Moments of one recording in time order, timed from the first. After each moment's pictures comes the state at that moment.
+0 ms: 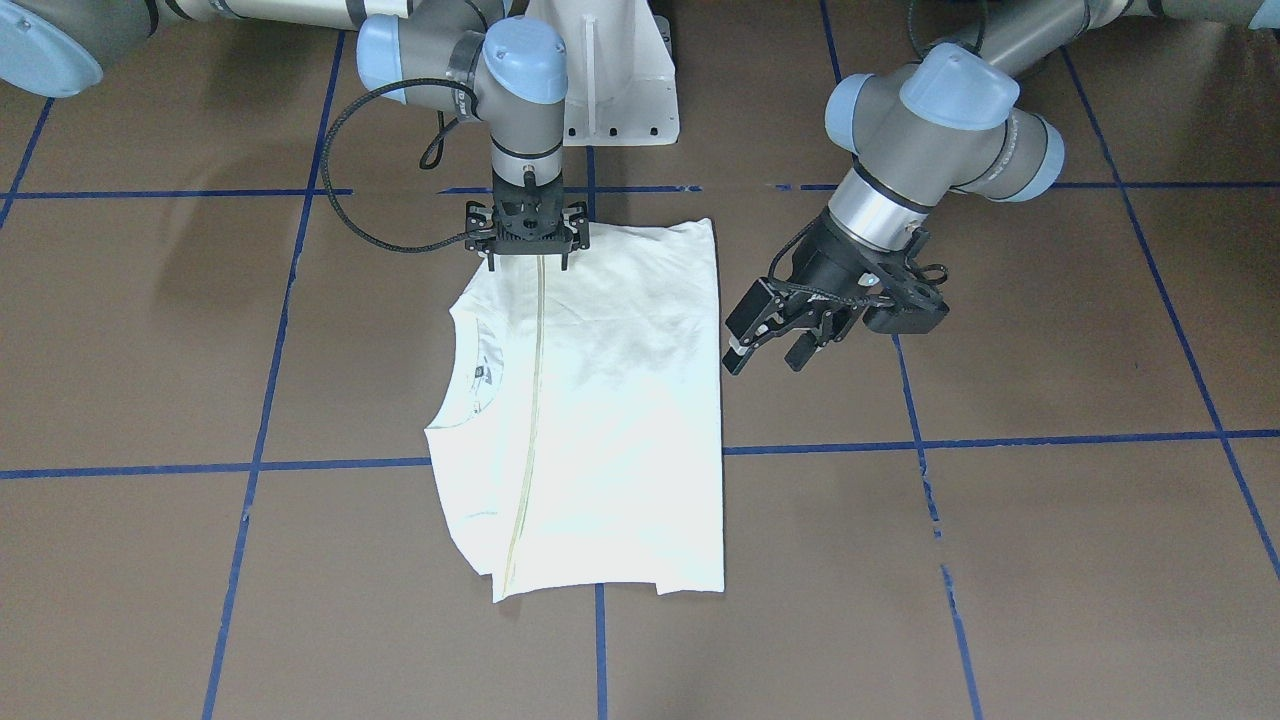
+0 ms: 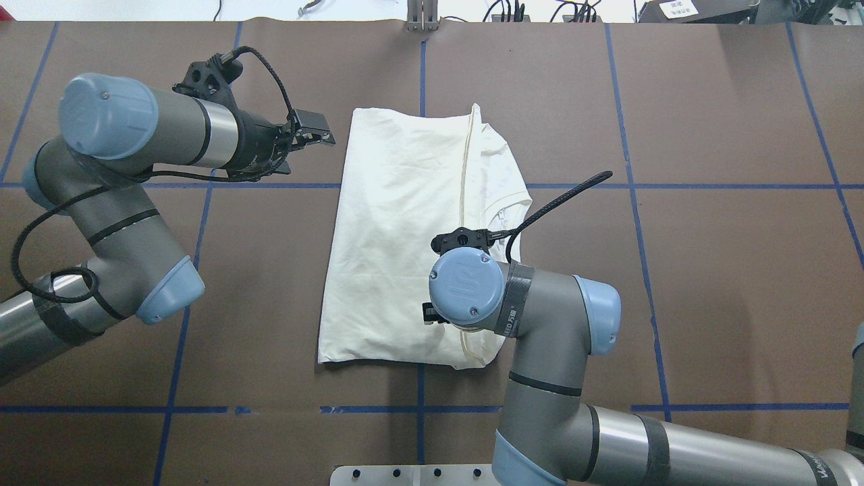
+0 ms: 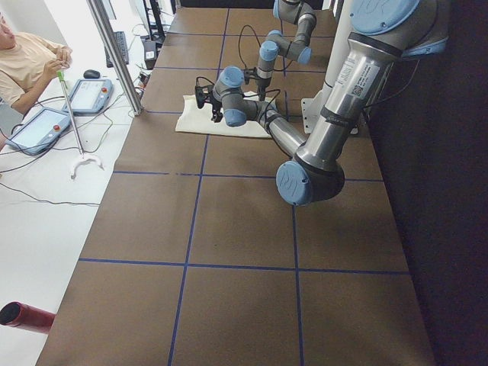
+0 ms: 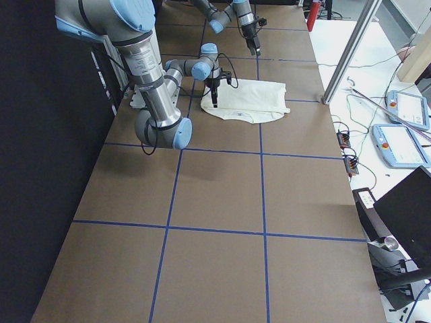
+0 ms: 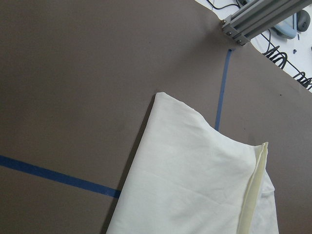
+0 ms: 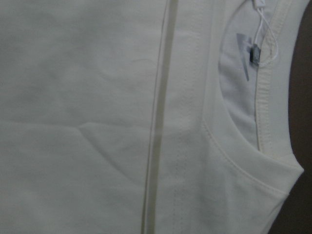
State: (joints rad) left arm -0.75 -2.05 -1.68 -2.25 -1.90 -1.59; right arm 0.33 -0.92 1.70 -1.71 1.66 1.22
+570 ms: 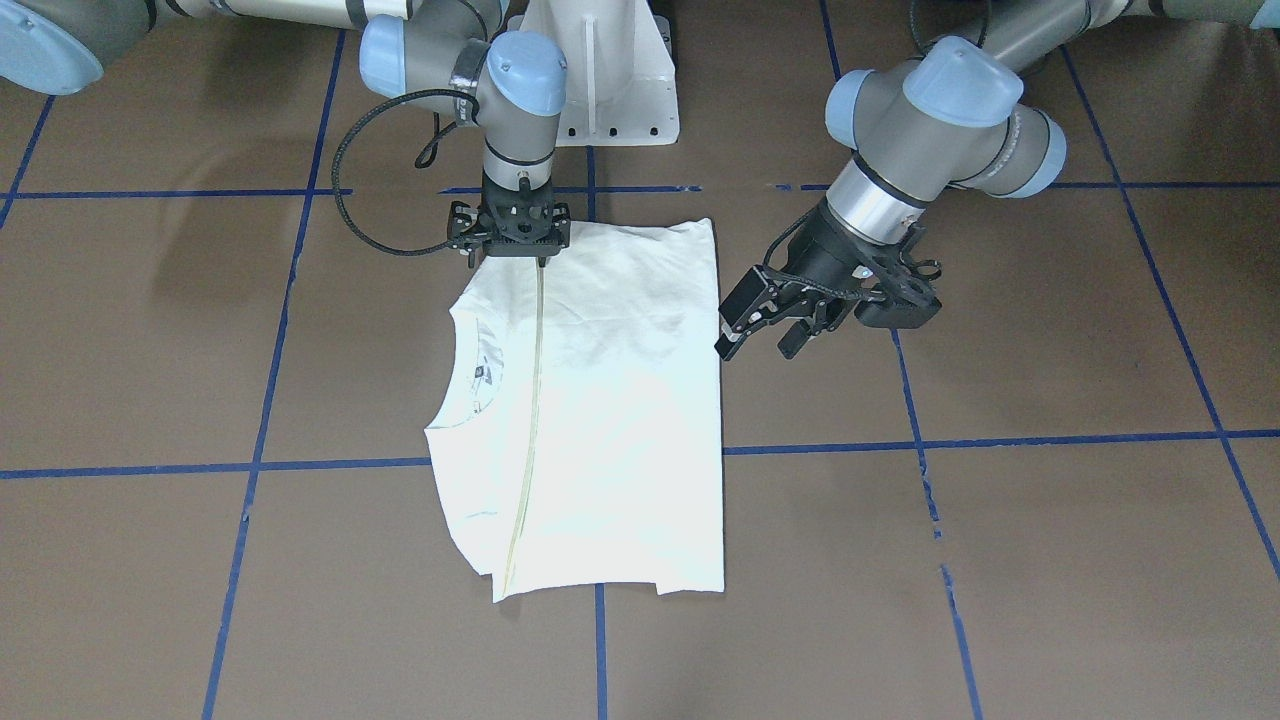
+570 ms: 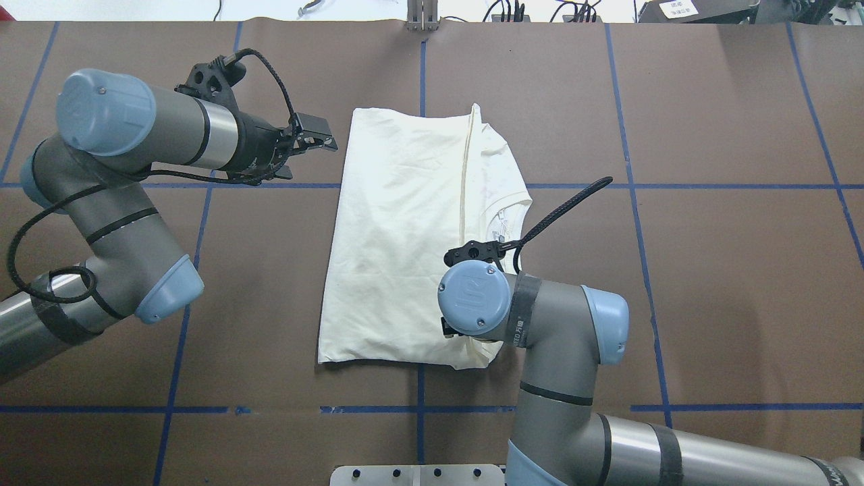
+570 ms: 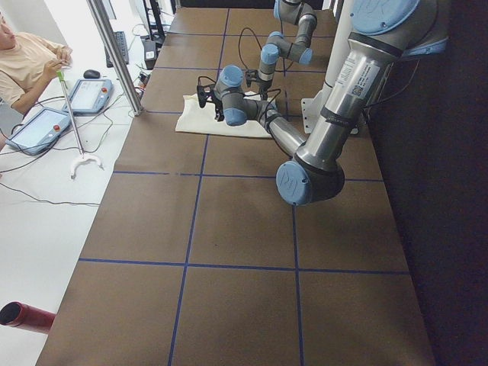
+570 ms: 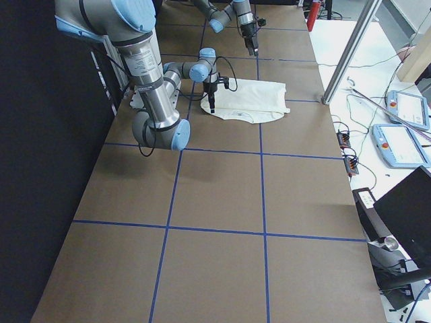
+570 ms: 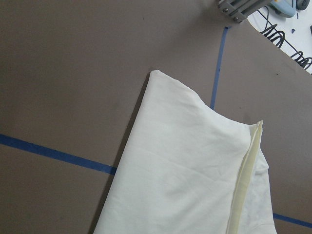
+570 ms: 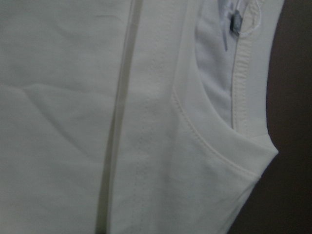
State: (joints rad) left arm -0.75 -2.05 -1.69 -2.23 -1.92 -1.59; right arm 0.32 -0.98 1.73 -1.77 1.66 1.17
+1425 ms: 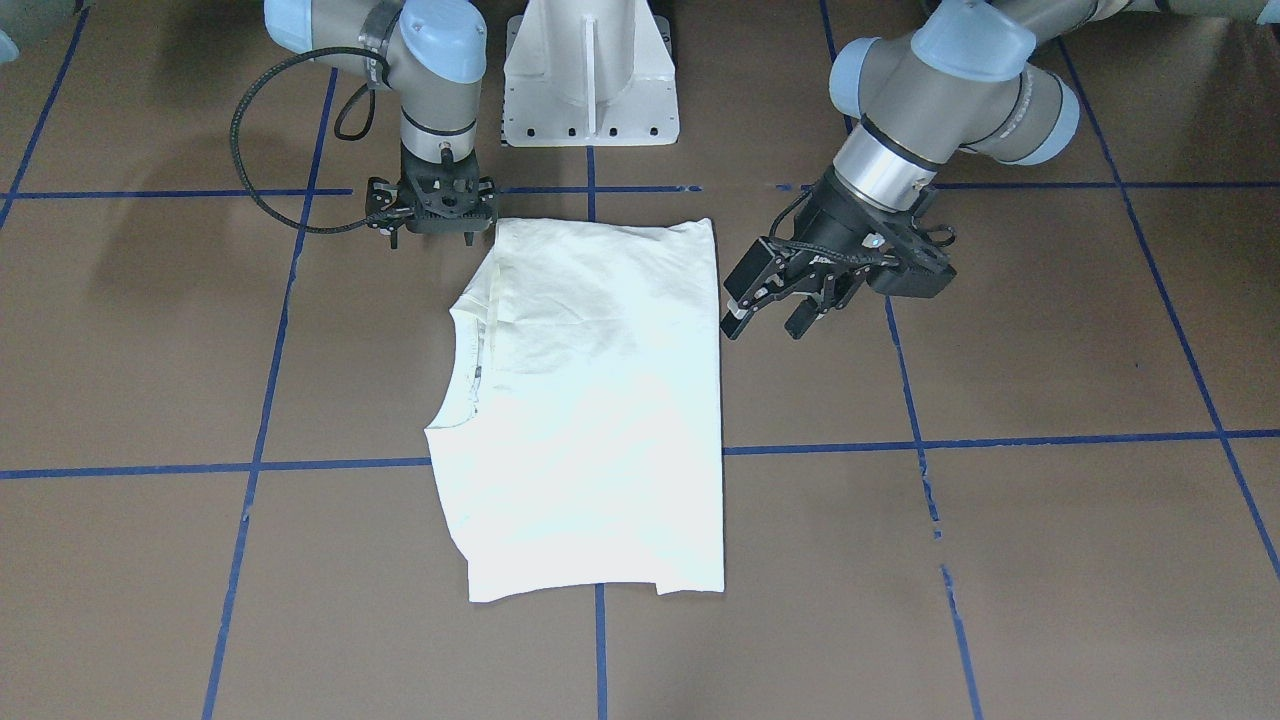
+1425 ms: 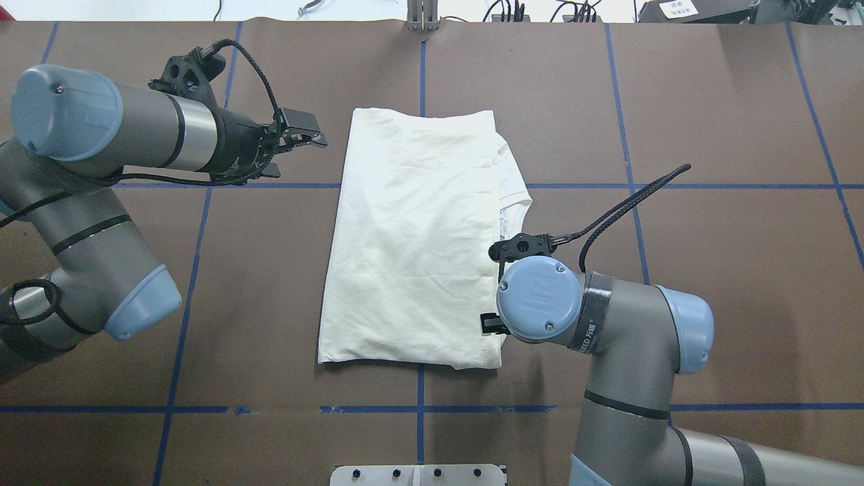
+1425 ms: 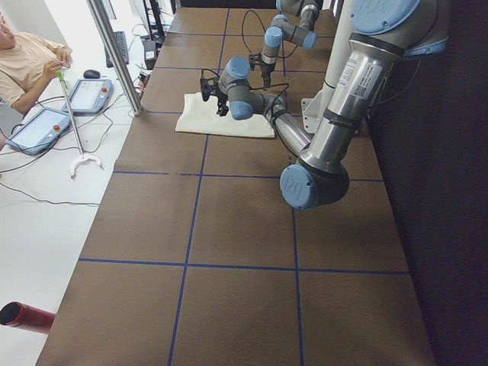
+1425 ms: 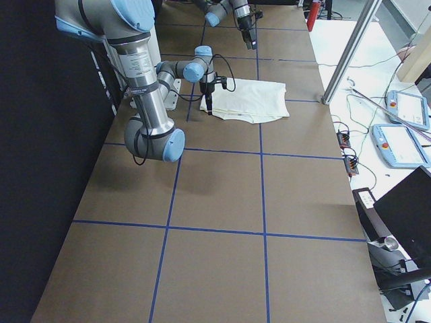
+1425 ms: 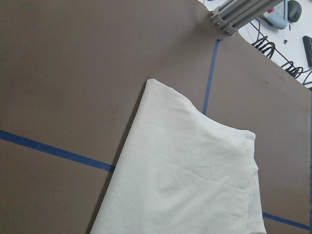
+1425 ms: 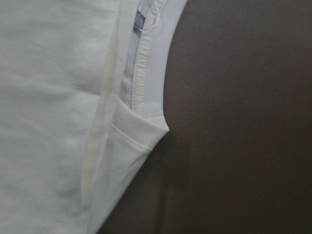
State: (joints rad) left arm -0.75 -2.00 -1.82 -2.17 -1.90 -1.59; right arm 0.33 -1.08 1.92 -1.79 1.65 1.29
